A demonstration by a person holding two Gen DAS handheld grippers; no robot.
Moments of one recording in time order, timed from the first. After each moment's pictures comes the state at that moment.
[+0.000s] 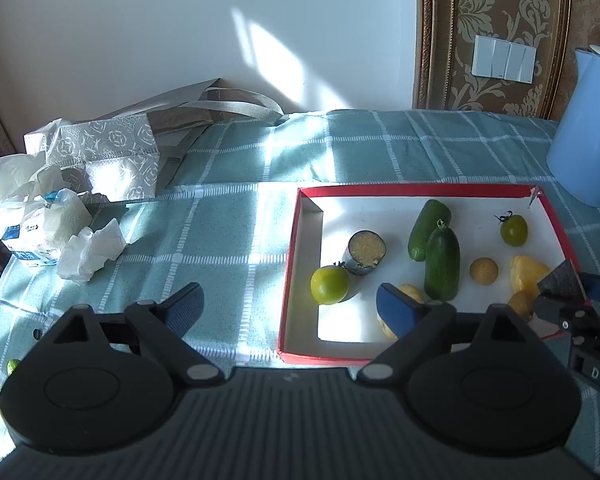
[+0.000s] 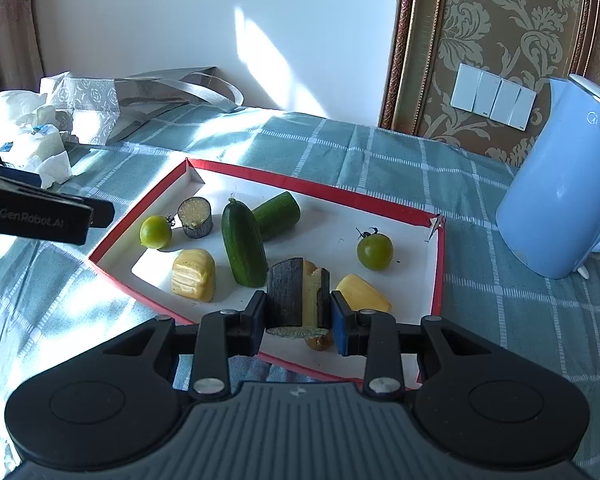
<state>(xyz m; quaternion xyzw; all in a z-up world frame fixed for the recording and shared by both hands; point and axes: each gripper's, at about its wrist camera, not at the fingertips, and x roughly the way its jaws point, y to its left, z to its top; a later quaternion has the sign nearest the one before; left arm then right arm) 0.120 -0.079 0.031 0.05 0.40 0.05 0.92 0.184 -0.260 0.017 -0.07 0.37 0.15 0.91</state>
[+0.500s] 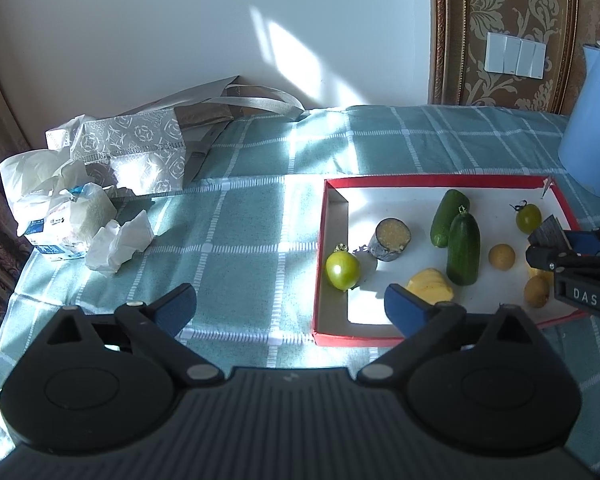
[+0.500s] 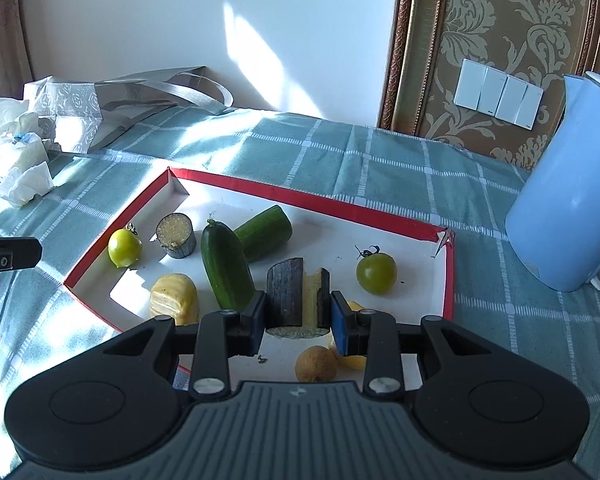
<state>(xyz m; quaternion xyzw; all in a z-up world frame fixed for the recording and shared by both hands) 0.104 -0.064 0.037 0.06 0.40 0.07 0.91 0.219 -0.255 0.006 -0.07 0.38 0.14 0.91</state>
